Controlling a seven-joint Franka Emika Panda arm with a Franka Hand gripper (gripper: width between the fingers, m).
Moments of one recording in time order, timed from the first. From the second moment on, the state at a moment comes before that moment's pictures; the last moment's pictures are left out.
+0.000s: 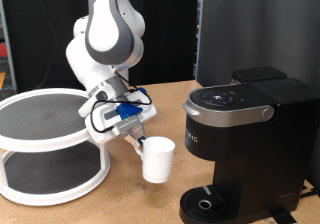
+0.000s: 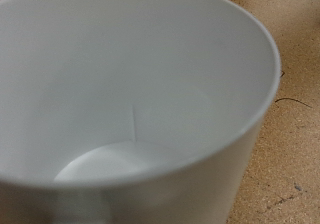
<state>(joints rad) 0.47 -0.14 -0.56 -2.75 1.92 2.71 -1.85</state>
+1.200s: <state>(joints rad) 0.48 0.03 -0.42 -2.66 2.21 2.68 -1.98</state>
